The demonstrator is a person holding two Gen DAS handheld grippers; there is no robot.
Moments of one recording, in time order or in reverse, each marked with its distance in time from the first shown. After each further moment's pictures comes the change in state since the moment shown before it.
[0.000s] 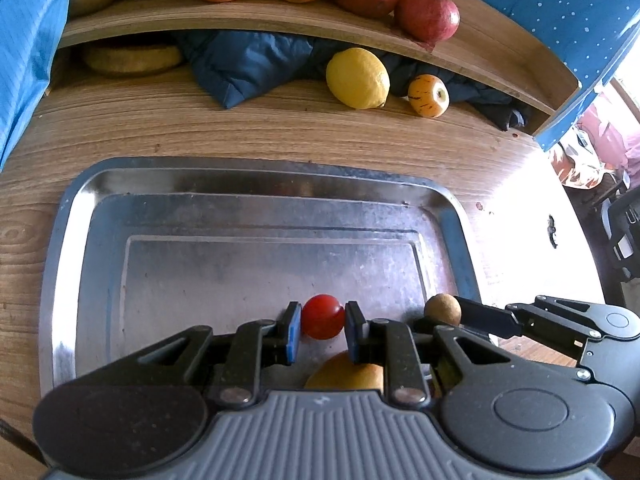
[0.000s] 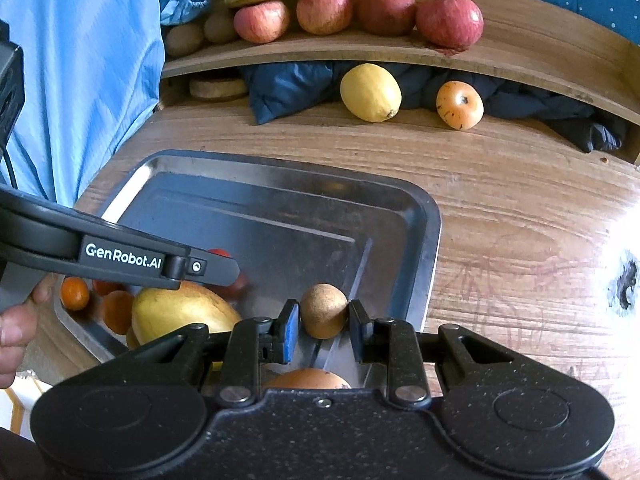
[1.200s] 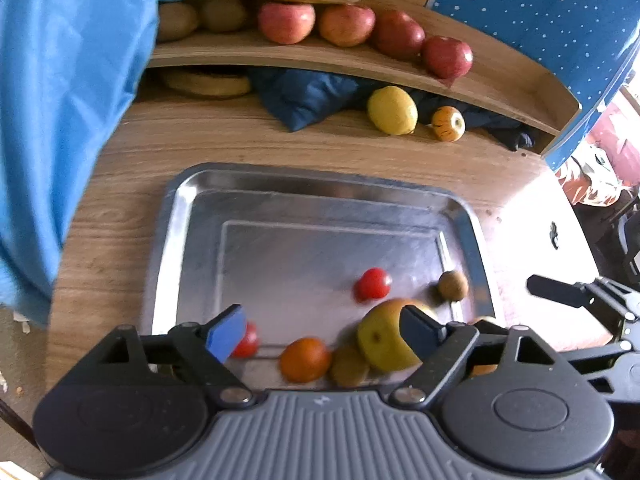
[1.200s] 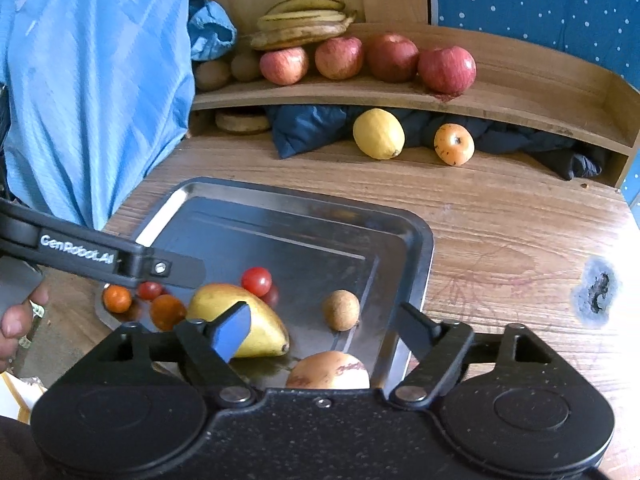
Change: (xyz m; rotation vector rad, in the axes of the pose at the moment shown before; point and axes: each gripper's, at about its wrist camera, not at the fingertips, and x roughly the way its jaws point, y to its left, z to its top) left arm -0.078 0.022 -0.021 -0.024 -0.059 0.088; right arm -0.054 0.009 -0.006 -0.022 -0.086 0.023
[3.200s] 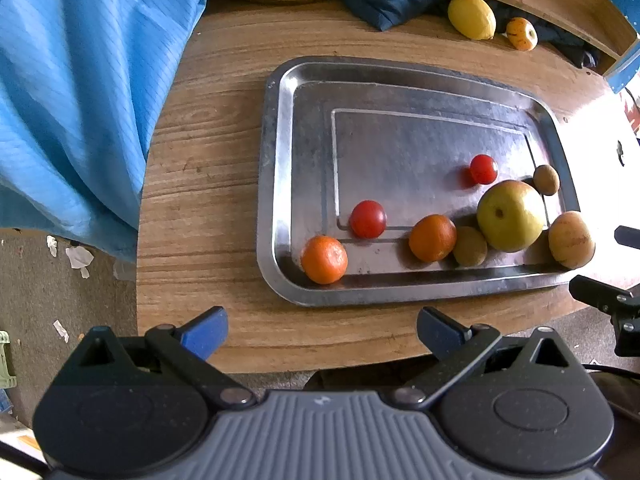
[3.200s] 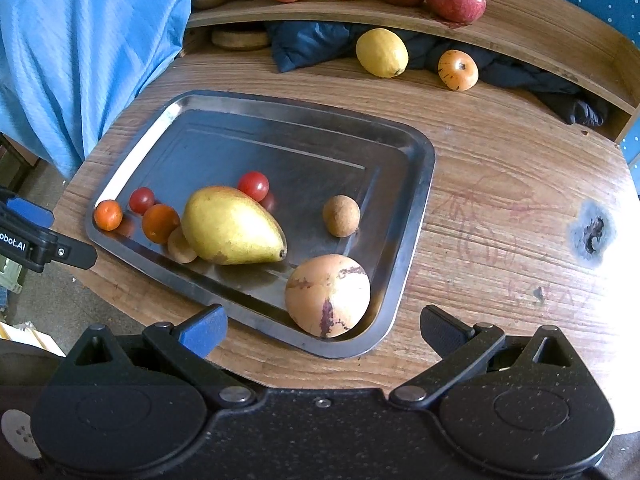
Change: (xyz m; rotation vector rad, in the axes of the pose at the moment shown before) left arm -0.002 0.049 -0.030 0.029 0.267 0.165; right arm 0.006 0.007 -0.015 -0.042 0.240 -0.044
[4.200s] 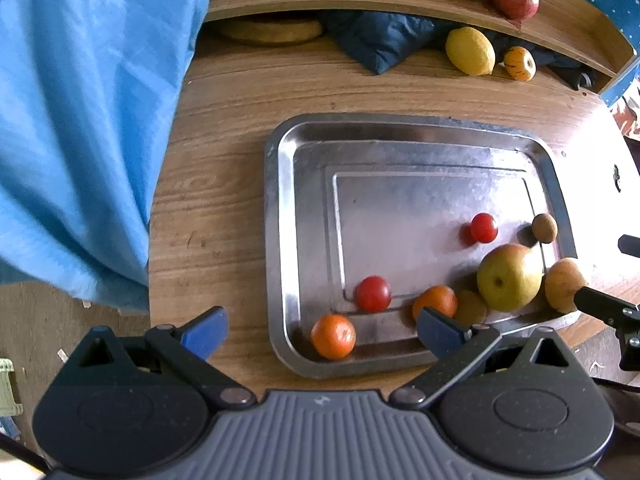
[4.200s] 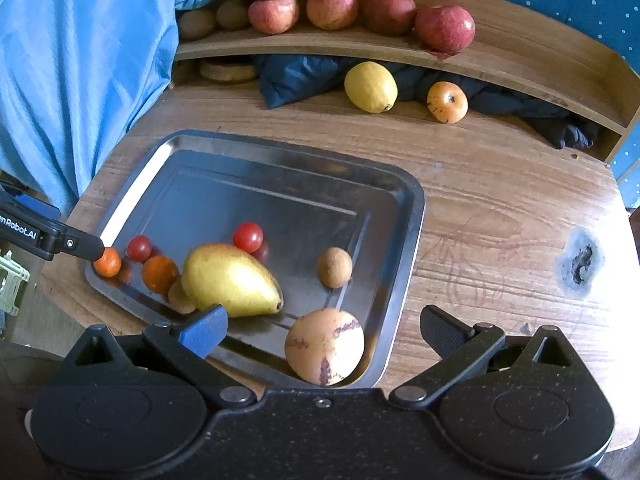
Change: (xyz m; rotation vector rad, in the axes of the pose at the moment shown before) left arm -0.007 0.004 0.047 0.048 -0.034 -0.010; right arm -0.009 -0.002 0.029 0.034 -0.046 -0.020
